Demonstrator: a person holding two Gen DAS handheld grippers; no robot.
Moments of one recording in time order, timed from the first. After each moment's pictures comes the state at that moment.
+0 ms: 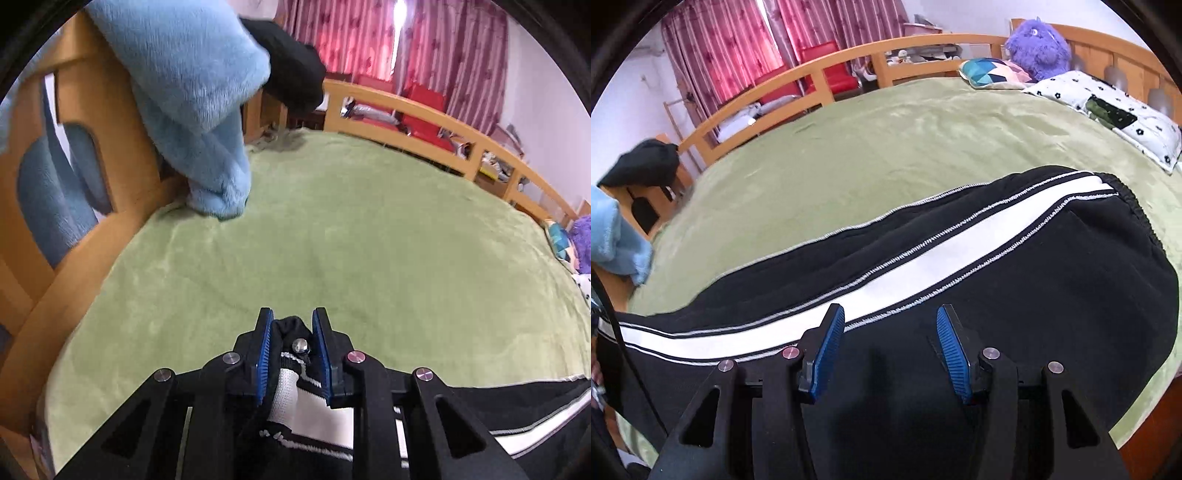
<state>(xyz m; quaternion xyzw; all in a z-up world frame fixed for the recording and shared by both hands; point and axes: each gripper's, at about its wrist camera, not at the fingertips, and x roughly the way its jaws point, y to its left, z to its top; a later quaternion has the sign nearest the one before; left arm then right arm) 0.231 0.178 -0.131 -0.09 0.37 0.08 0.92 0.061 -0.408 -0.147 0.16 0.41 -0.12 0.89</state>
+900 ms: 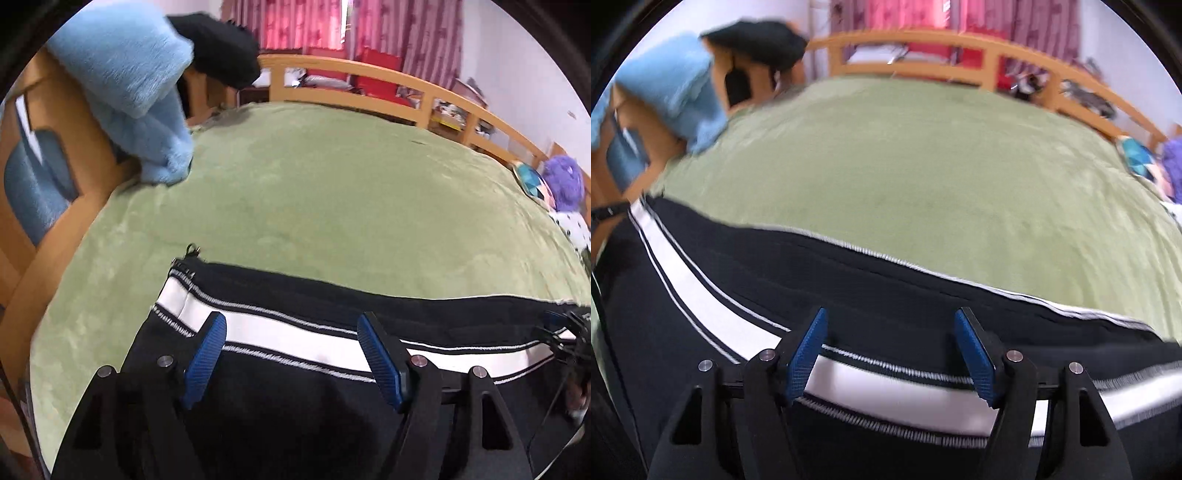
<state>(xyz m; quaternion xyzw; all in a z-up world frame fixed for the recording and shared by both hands) 0.163 0.089 -0.141 -0.02 0.39 0.01 0.92 0.179 -0.302 -0.186 -0.04 0.47 0.13 0.87</state>
